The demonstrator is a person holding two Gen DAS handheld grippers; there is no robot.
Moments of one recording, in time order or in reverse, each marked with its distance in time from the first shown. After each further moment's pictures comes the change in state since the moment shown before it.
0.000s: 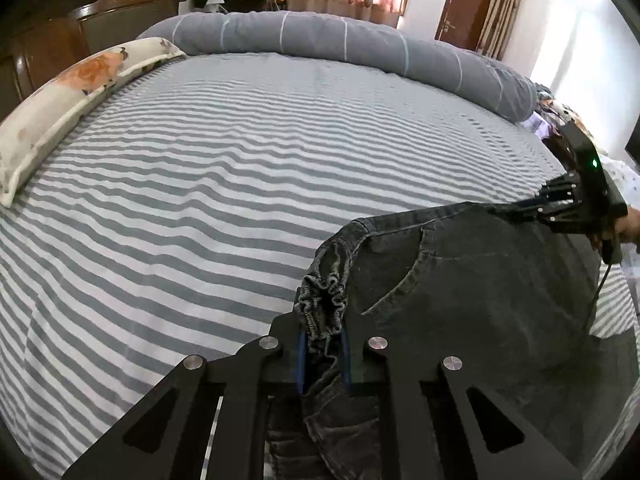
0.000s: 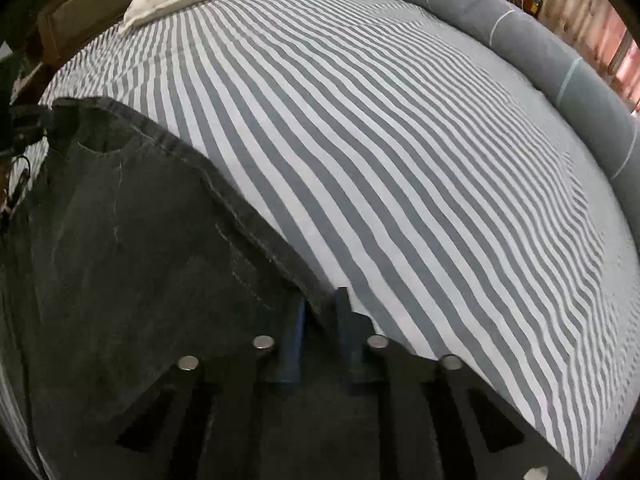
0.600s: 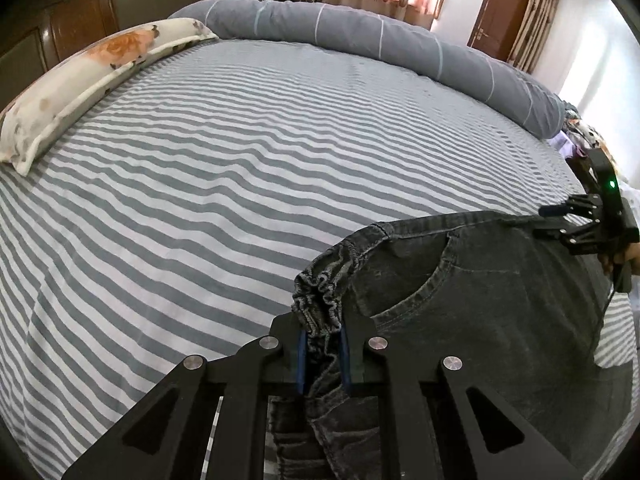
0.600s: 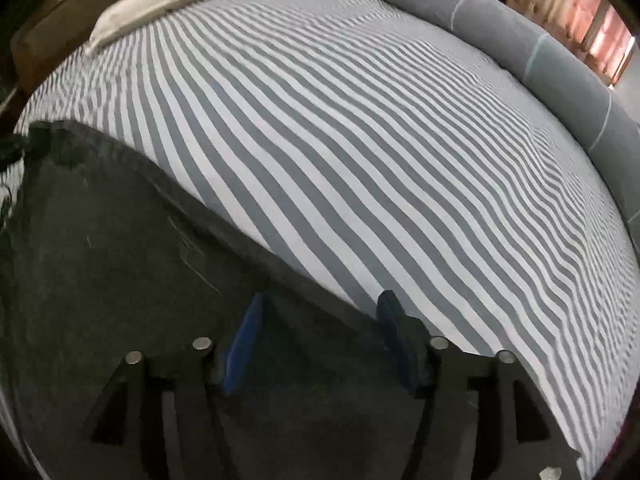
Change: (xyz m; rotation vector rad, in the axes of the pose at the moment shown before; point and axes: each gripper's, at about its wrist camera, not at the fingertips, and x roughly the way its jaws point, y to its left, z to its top) left arm 0.007 0.012 0.001 -0.098 0.027 0.059; right arm 0.002 -0.031 -0.007 0.082 0.017 -0.047
